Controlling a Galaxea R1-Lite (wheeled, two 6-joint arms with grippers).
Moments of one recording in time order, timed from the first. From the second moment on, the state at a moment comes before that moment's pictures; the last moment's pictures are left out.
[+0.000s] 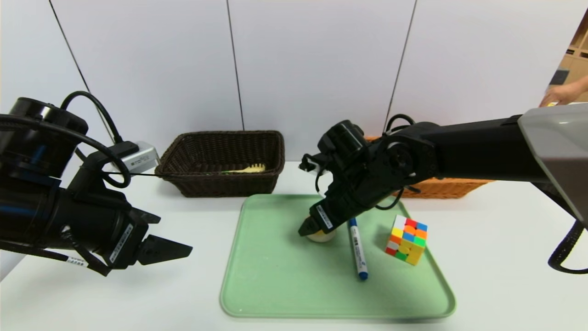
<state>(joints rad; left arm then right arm) -0.24 1.39 -1.02 0.46 -0.32 0.24 0.64 2.13 -1.69 0.55 0.08 -0.04</state>
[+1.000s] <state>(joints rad) -0.25 1.37 -1.01 0.46 -0.32 0.24 0.64 2.10 -1.66 0.55 0.09 -0.03</state>
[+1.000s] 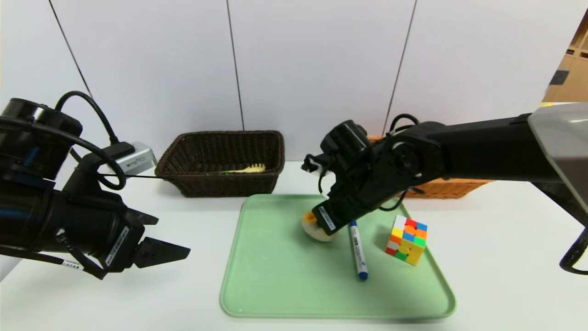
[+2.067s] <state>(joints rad) -0.26 1.36 -1.00 0.45 -0.32 0.24 0.30 1.87 -1.69 0.45 0.03 0.06</state>
